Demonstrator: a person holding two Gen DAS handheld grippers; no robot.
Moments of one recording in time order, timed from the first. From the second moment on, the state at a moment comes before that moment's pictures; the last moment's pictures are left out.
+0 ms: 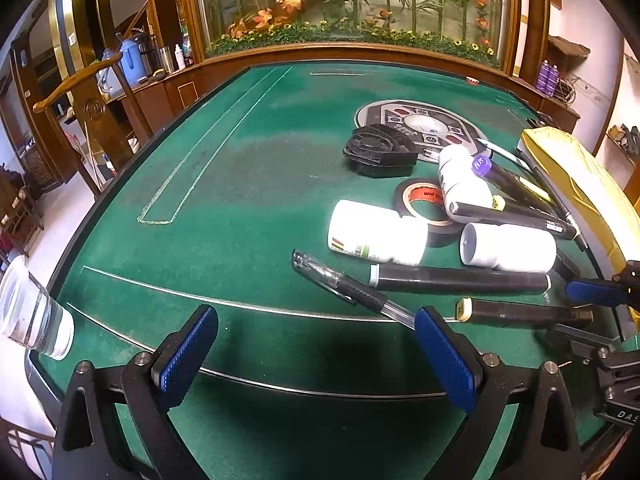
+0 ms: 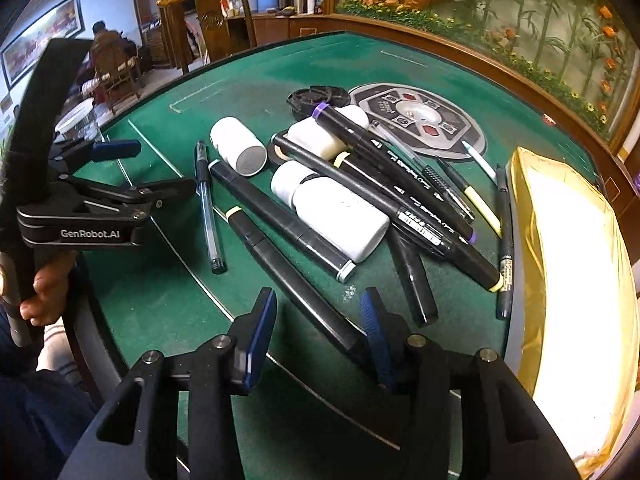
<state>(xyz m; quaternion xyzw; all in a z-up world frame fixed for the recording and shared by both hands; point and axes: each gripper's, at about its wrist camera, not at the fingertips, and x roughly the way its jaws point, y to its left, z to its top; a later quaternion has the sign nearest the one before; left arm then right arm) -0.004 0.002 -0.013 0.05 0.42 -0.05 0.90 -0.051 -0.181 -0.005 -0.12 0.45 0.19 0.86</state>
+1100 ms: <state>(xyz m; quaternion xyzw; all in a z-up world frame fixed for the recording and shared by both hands) 0.003 0.008 -0.021 0.02 0.46 -0.07 0.89 -0.052 -0.159 -0.017 -0.12 0.46 0.20 0.86</state>
